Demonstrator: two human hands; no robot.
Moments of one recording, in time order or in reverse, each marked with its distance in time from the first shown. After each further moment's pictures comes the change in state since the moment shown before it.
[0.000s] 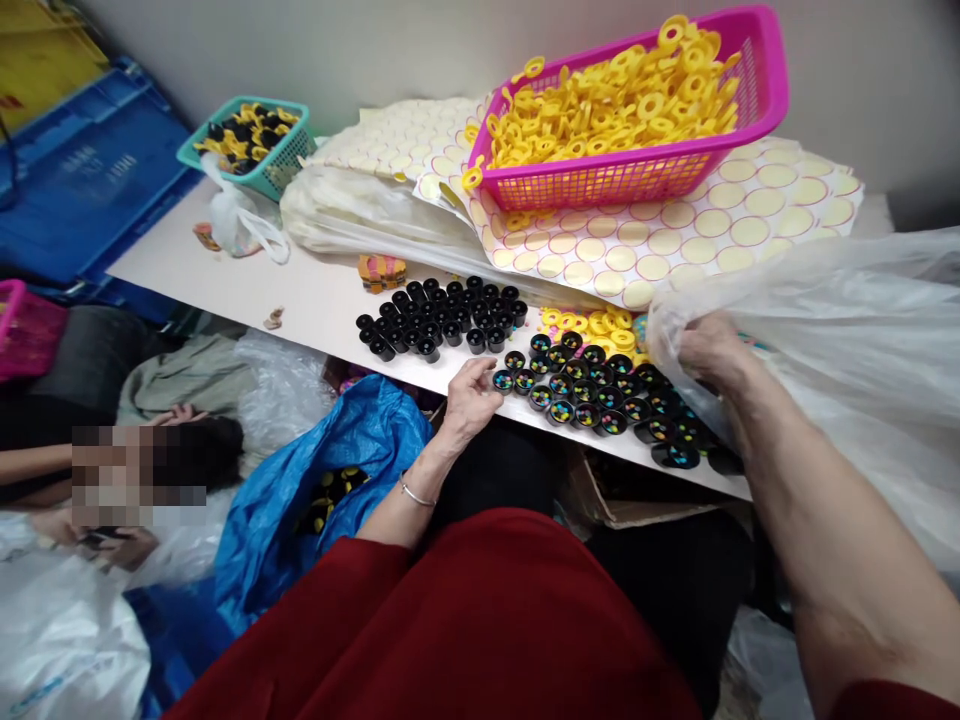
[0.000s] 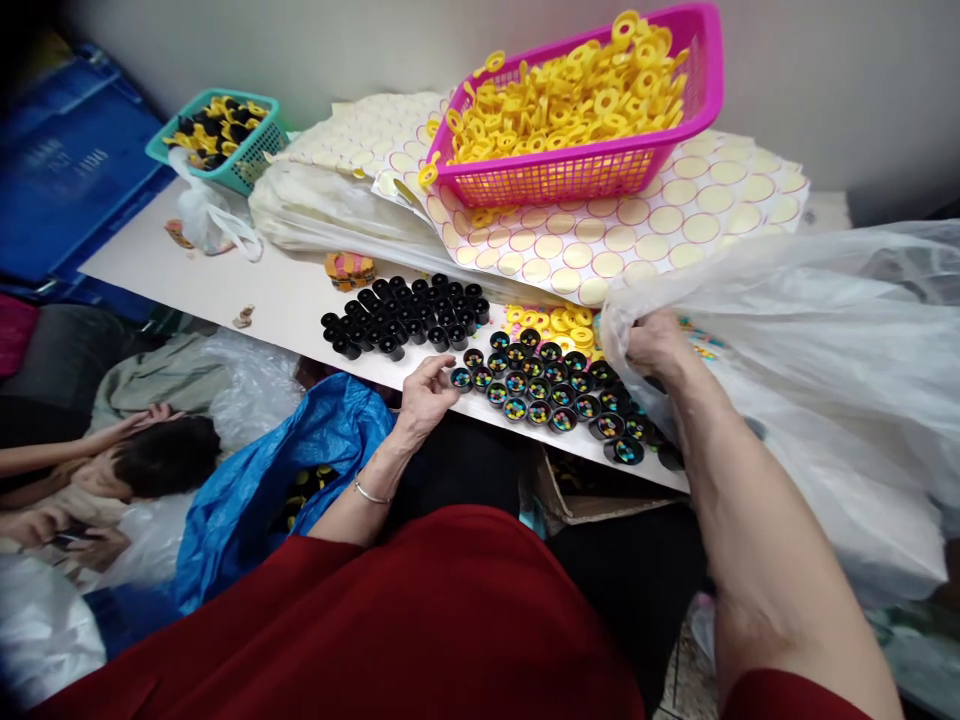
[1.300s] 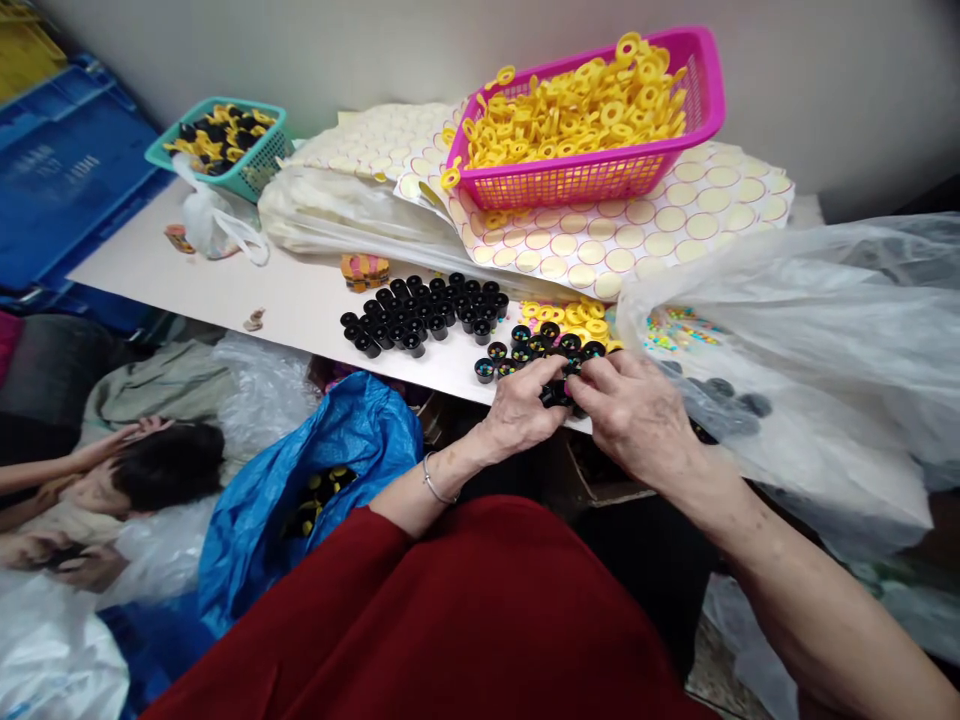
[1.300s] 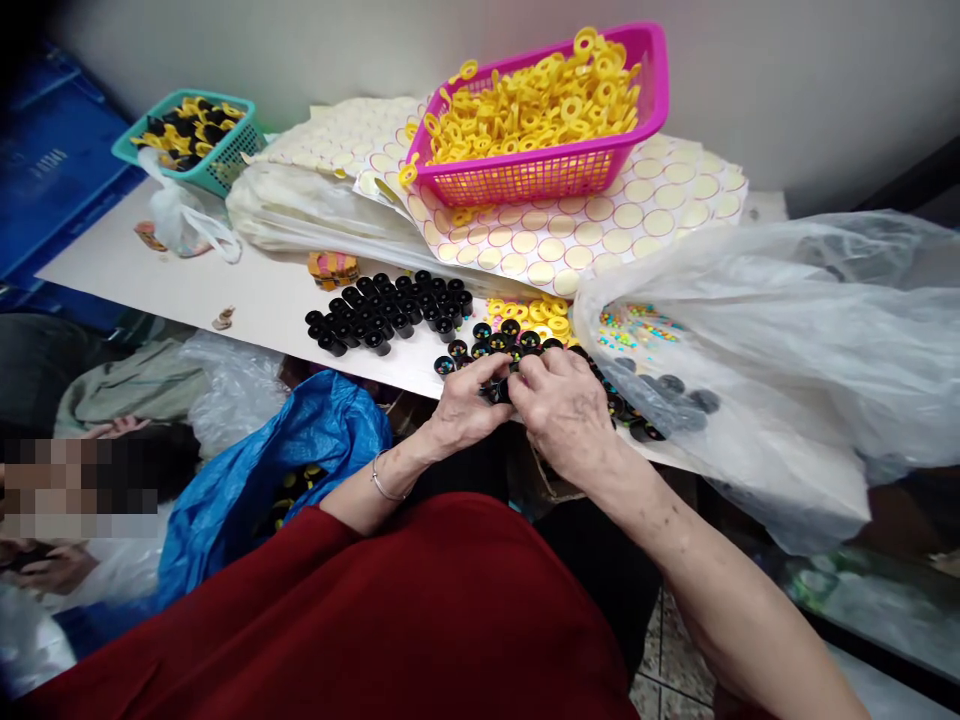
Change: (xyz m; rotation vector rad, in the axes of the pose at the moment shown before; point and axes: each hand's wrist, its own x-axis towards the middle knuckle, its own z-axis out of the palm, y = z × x) left_hand -0.024 0.078 0.048 0.045 -0.361 0.357; right_hand -0.135 -0.165 0.004 -0.771 -0.216 -0.676
